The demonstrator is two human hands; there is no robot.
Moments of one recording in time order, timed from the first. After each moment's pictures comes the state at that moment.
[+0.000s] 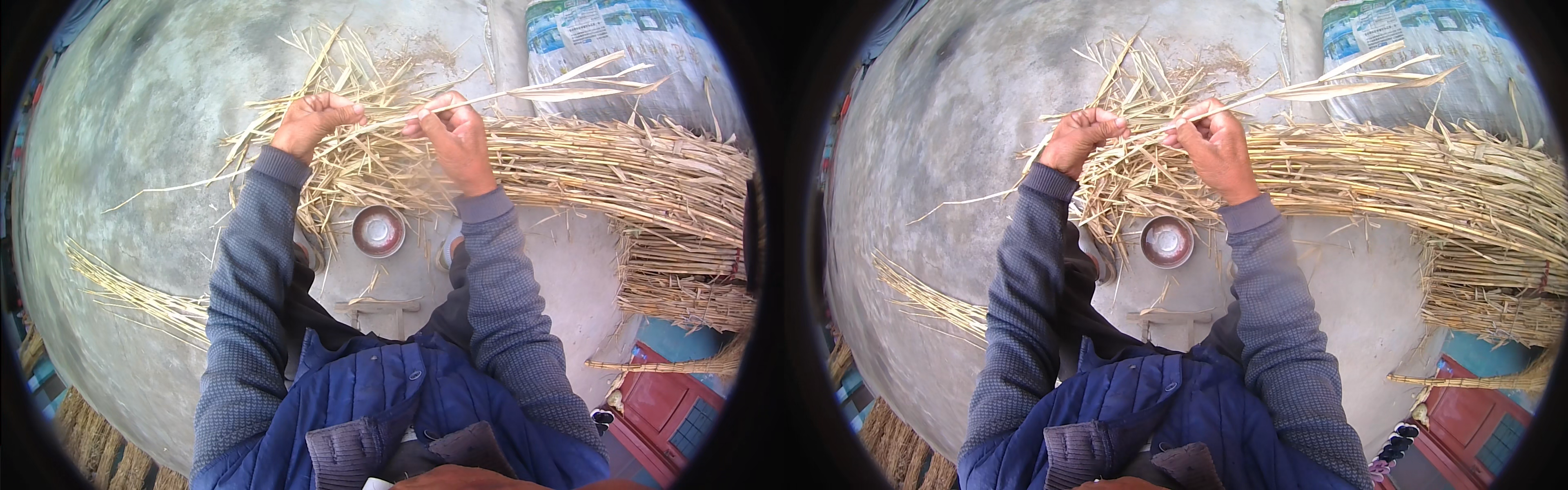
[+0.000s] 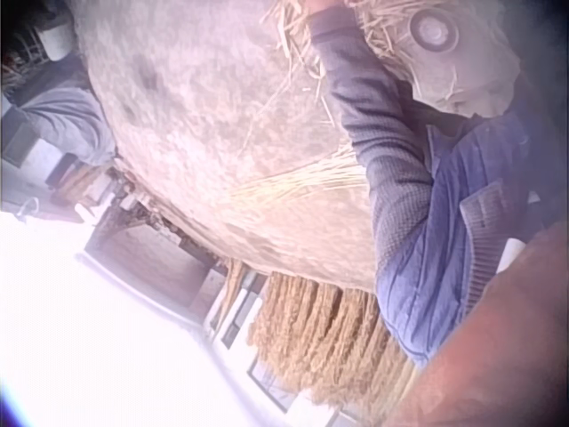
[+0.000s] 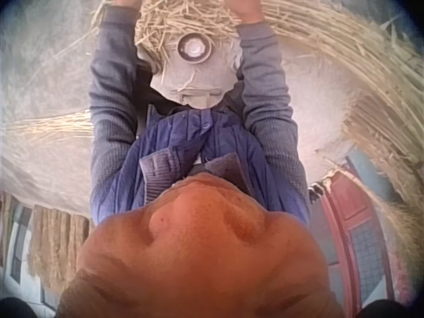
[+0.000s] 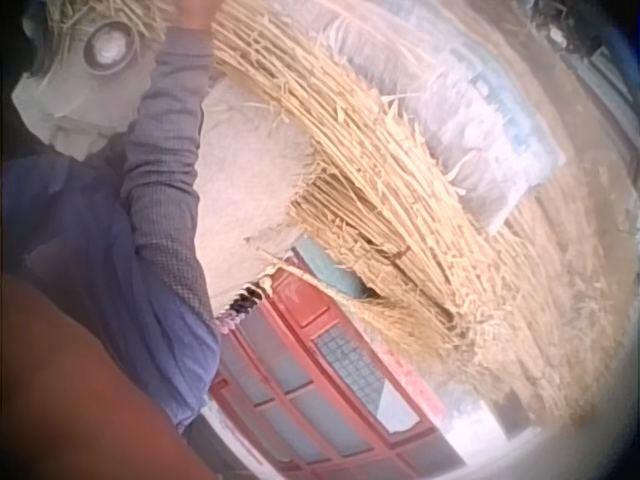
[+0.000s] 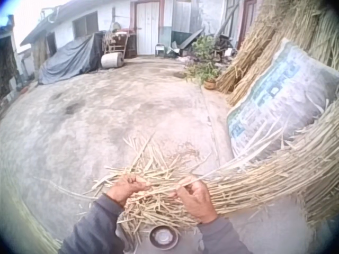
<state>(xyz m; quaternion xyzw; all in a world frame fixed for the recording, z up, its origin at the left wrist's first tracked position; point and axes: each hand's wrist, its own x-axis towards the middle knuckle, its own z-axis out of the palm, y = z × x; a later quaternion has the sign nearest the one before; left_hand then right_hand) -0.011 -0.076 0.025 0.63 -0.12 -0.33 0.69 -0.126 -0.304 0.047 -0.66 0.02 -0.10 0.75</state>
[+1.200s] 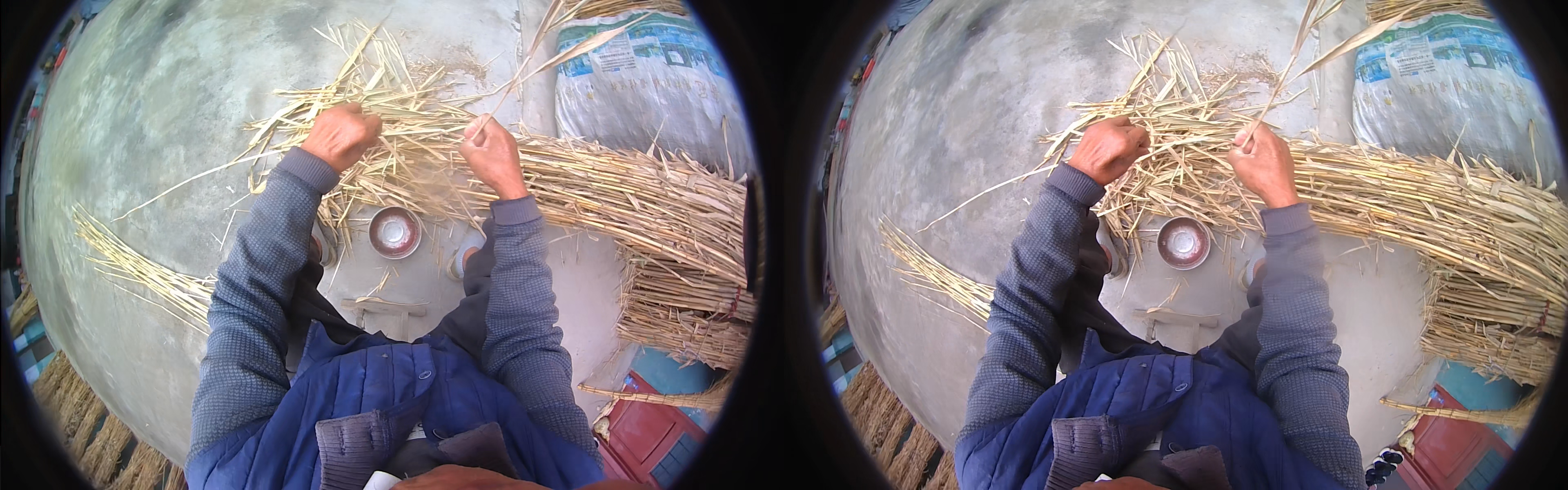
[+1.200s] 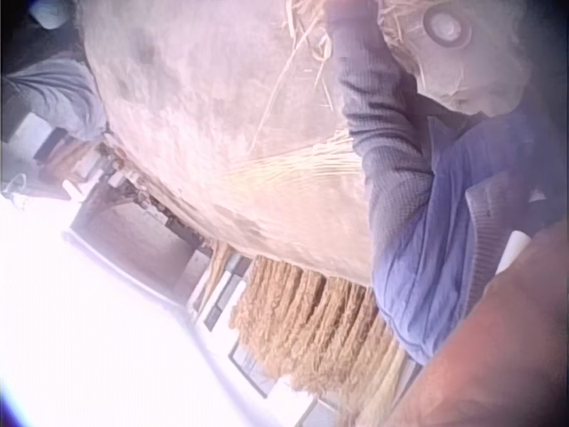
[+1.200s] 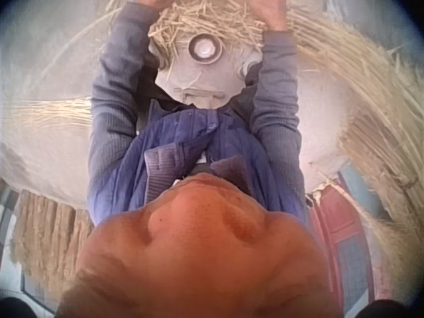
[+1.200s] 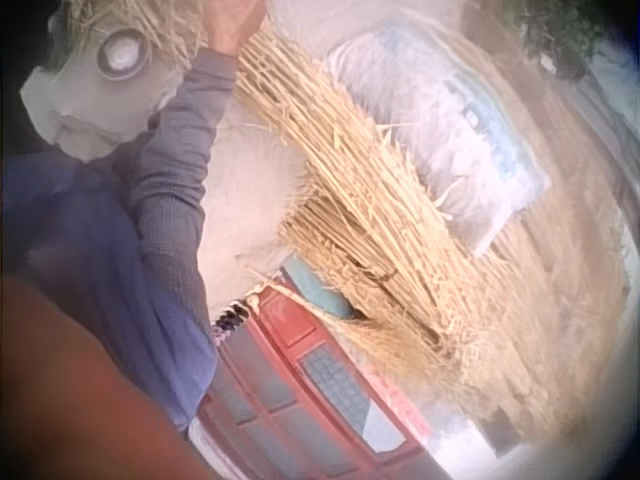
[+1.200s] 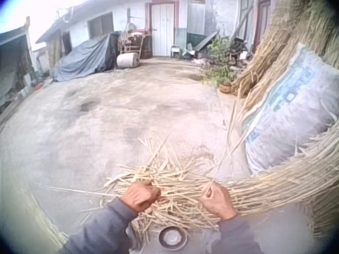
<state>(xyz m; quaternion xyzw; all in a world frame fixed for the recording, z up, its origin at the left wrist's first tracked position) -0.023 -0.051 0.014 0.87 -0.47 0.03 0.16 -0.129 -0.332 0.022 -0.90 0.14 -0.05 0.40</state>
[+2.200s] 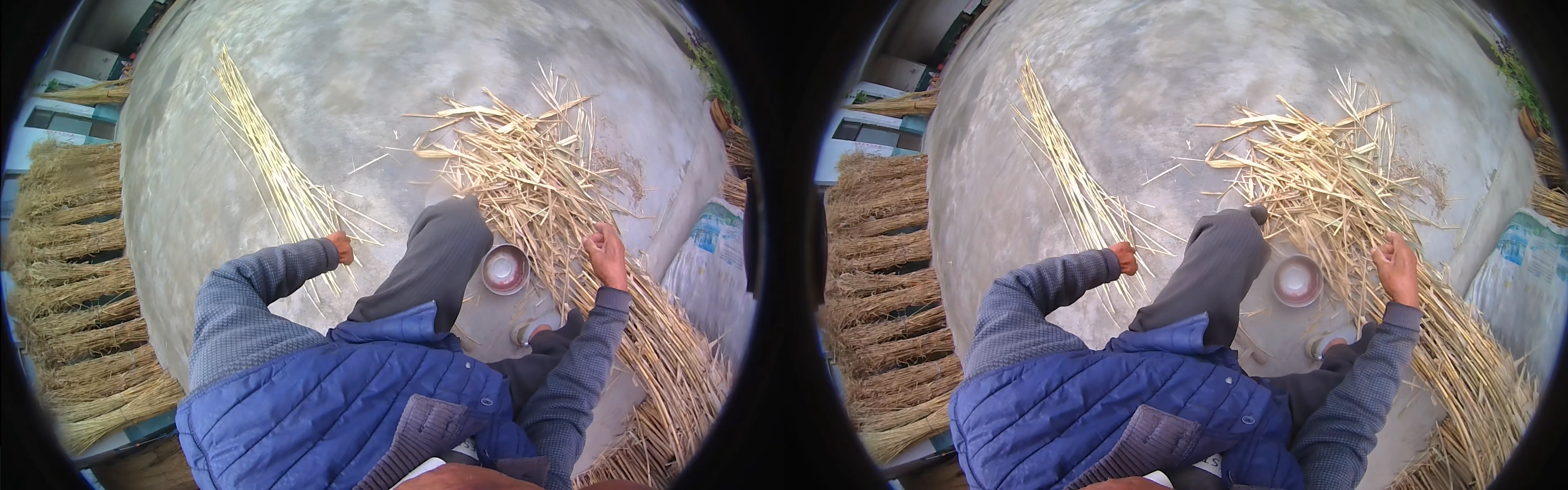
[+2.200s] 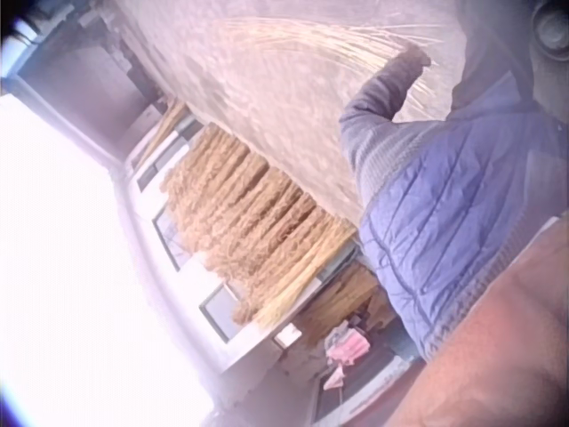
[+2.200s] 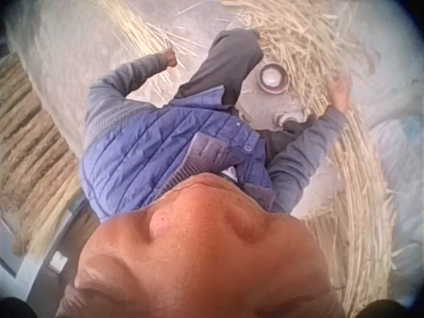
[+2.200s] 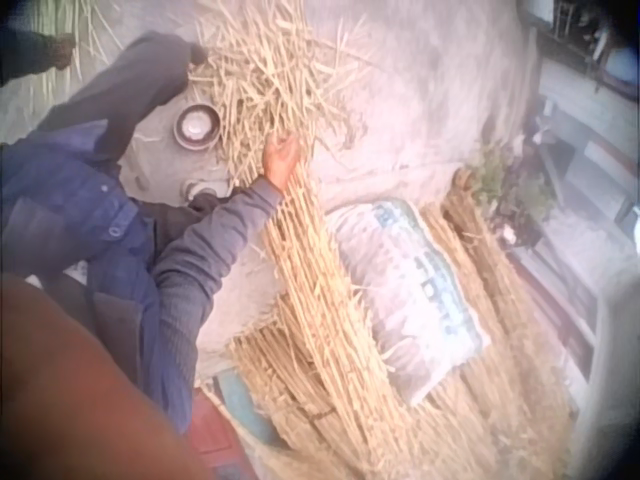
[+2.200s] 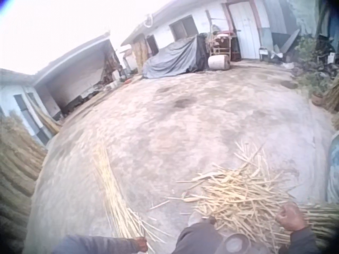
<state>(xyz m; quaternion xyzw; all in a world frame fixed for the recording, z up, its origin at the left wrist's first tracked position) -0.378 0.338 -0.173 0.86 -0.44 -0.20 -0.17 -0.123 -0.316 -0.030 -0.93 -0.05 0.12 0.35</state>
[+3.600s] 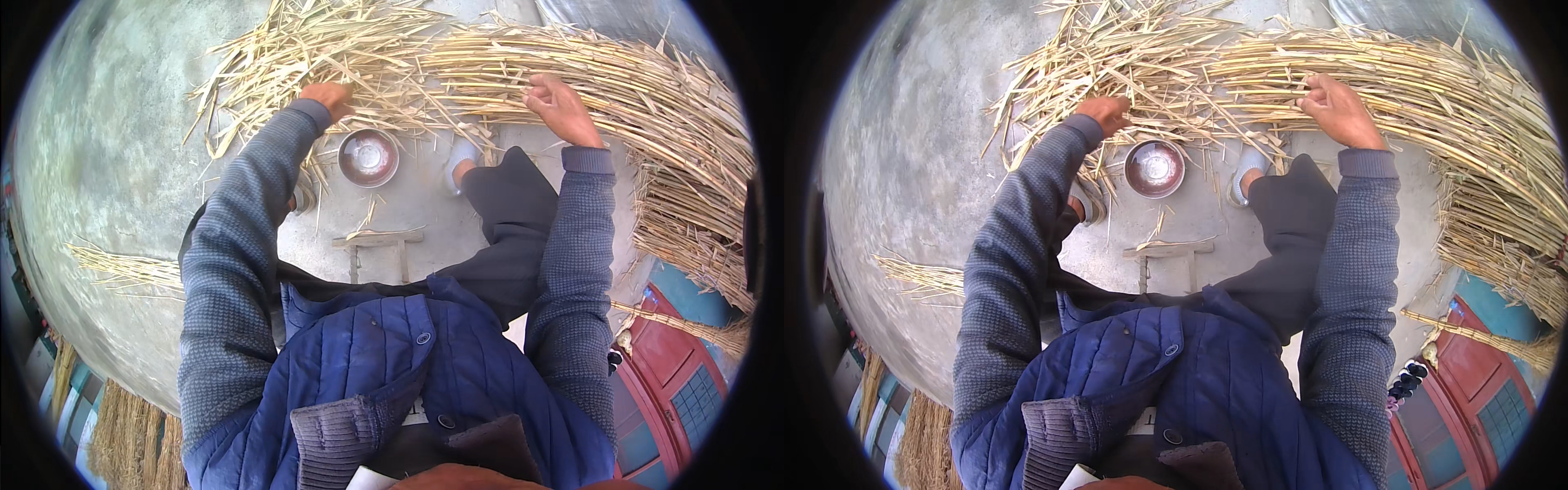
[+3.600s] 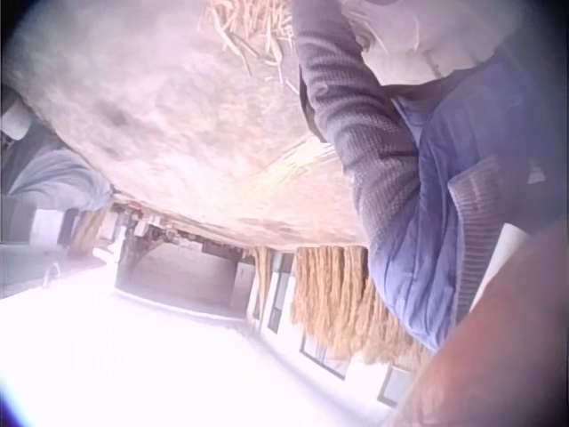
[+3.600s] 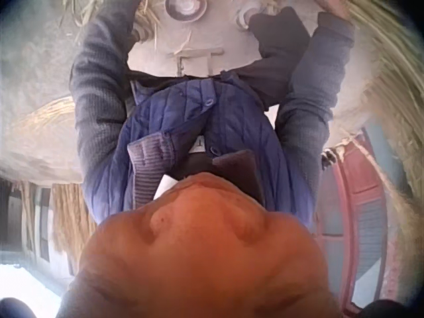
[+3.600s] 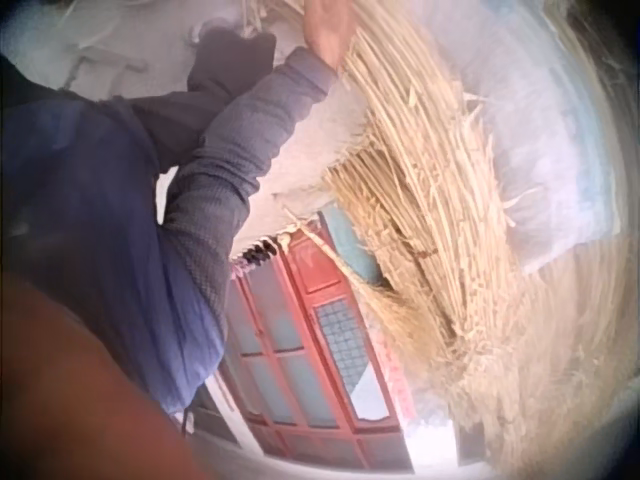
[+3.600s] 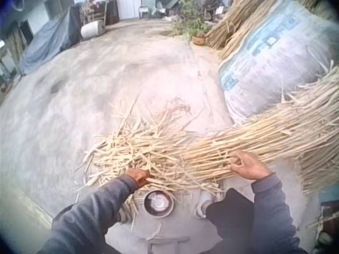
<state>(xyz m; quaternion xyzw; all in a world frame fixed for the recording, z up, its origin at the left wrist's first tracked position) -0.059 -0.106 -0.165 0.85 -0.45 -0.25 0.09 -0.241 -0.498 -0.005 -0.91 0.22 0.15 0.33</state>
